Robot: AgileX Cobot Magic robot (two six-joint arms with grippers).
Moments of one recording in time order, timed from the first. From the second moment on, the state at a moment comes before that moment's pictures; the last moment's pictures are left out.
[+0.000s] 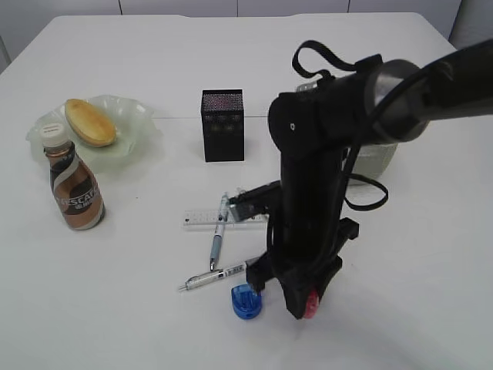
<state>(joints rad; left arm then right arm) -0.14 0.78 -0.76 0.22 1.15 -0.22 0.58 2.07 -1.40 0.15 1.18 -0.09</state>
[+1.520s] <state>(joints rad) -0.14 0.78 -0.76 0.25 1.19 -0.23 0.51 2.09 -1.77 -0.23 0.34 0.16</state>
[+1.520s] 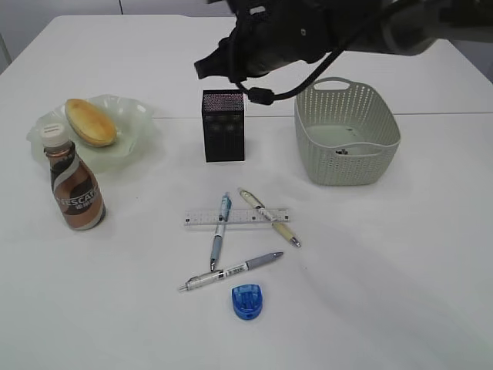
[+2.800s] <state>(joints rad) -0.14 0.78 -0.76 0.33 1.18 -0.23 0.43 2.38 -1.87 -0.25 -0.12 0.17</state>
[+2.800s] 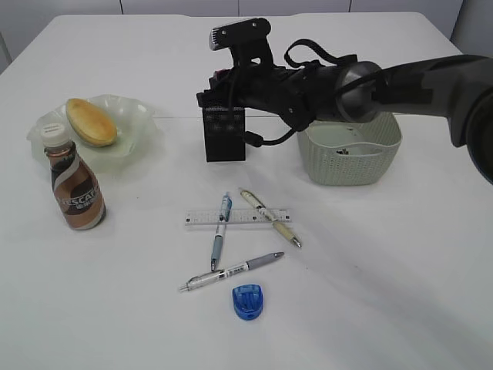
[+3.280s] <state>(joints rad) -0.14 0.78 -0.76 0.33 1.19 -0.23 0.43 2.39 -1.89 -0.25 -0.10 0.17</state>
